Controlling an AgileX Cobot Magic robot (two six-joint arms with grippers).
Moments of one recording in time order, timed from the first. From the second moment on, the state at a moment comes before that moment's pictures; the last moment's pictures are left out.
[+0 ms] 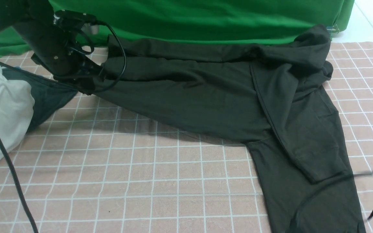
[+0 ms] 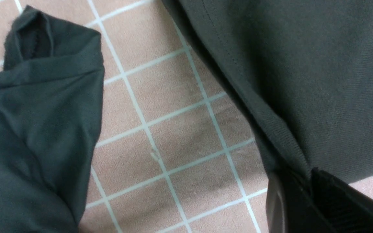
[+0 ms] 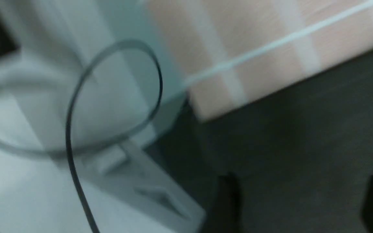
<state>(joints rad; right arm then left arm) 1.03 1.26 -0.56 0.05 0.95 -0.17 -0.02 1.95 -1.64 -0.10 1.05 0.37</state>
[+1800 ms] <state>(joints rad) 1.12 1.35 -0.55 0.00 0.86 -0.05 -0.02 1.95 -1.64 -0.13 1.09 0.39</state>
